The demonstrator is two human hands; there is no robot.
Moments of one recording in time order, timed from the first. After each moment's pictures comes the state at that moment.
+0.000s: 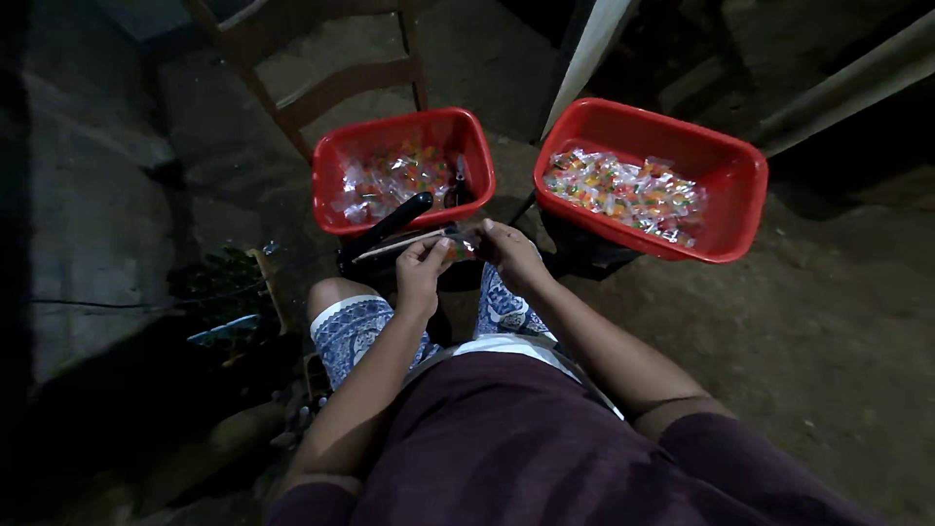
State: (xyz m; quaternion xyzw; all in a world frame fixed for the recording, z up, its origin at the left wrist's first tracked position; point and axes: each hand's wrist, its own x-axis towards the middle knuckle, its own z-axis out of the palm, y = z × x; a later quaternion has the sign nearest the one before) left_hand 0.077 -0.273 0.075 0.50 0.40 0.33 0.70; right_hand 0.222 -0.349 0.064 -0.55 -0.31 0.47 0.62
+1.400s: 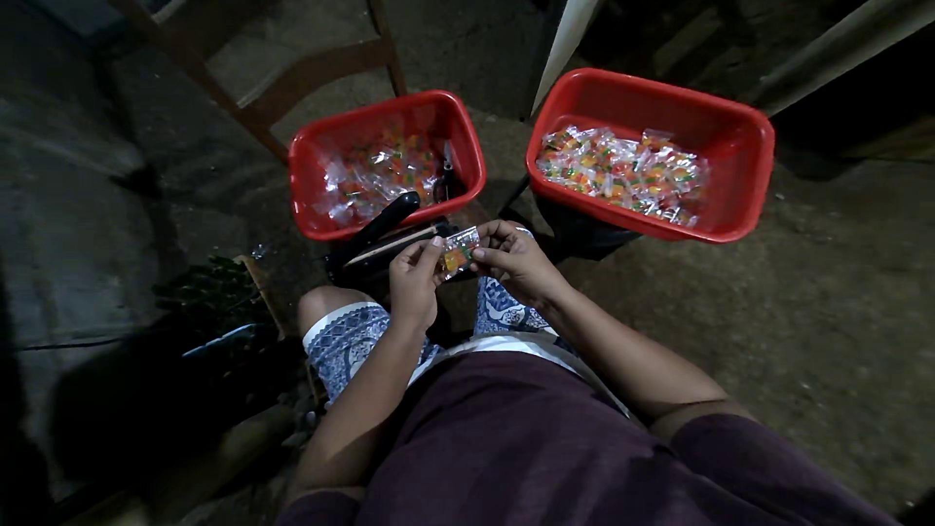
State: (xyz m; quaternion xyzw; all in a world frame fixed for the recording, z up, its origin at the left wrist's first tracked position) left_hand 0.082 -0.271 0.088 0.46 0.38 0.31 0.73; right_hand 0.221 -0.365 0.073 -0.47 -0.21 0.54 0.67
